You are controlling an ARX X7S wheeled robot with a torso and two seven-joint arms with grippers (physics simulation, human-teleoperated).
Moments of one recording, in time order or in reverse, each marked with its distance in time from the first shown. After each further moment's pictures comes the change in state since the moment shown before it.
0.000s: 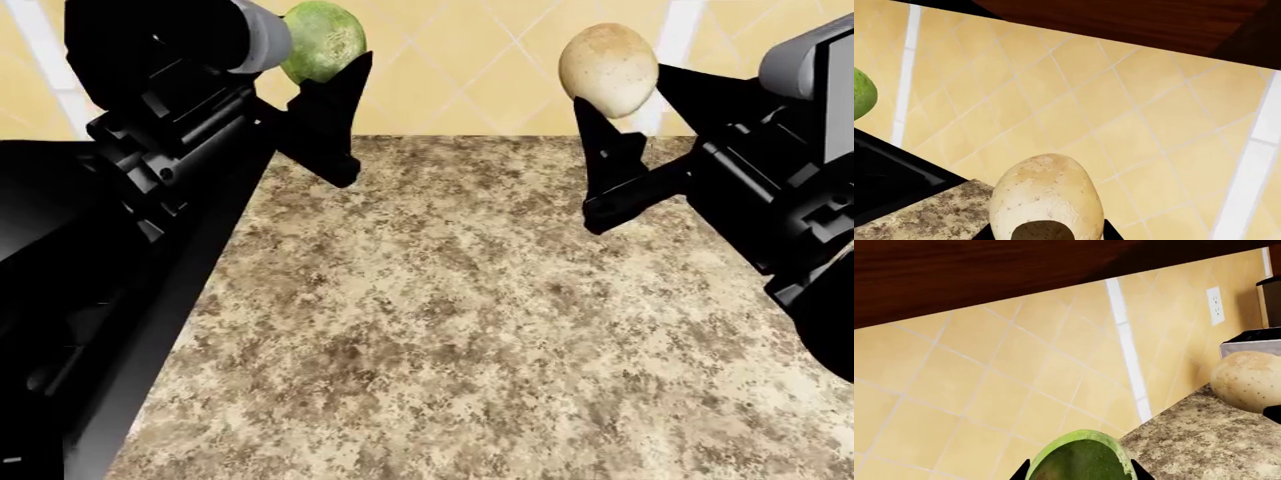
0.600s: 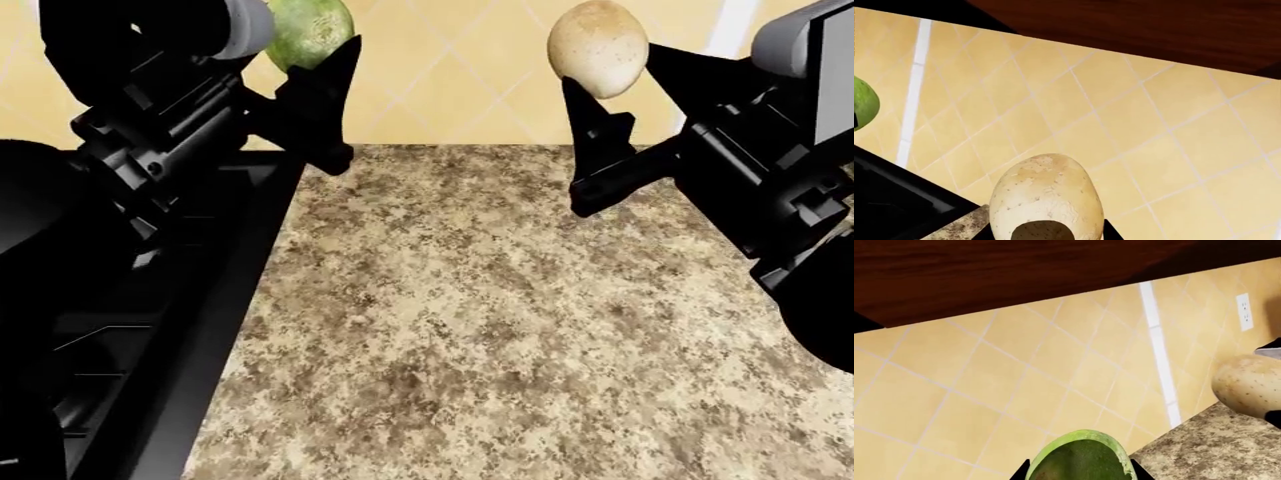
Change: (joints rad) left arm 0.003 0.006 -0.029 0.014 -0.017 -0.001 -0.045; right arm 0.042 -0.033 -0.034 0.017 -0.013 -0.021 0.015
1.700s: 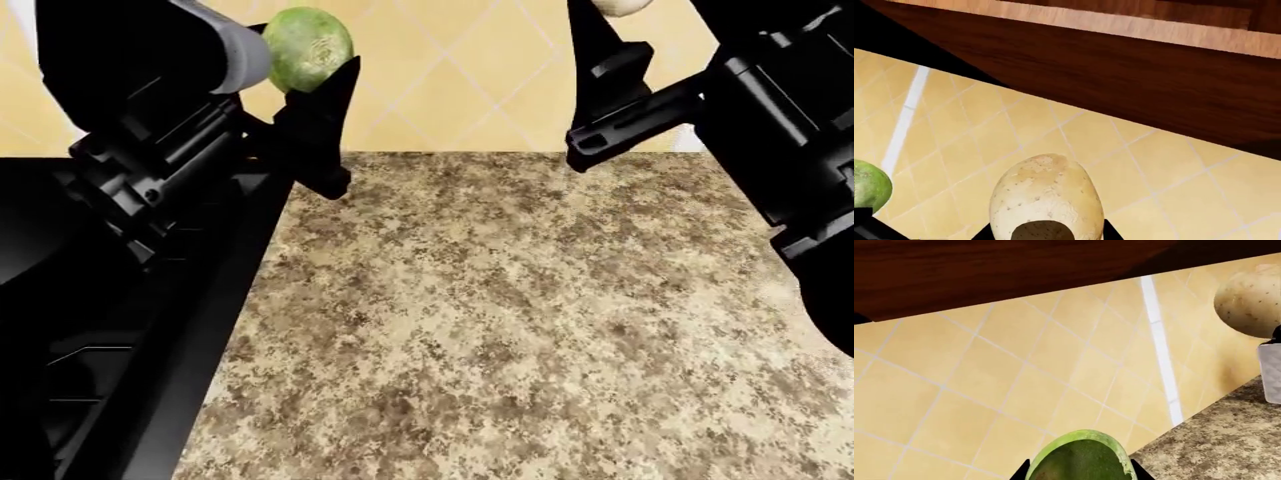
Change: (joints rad) left arm 0.050 -0.029 -0.010 0.050 -0.040 0.013 -0.024; right arm 0.129 -0.030 -0.007 -0.097 0.027 0.016 0.100
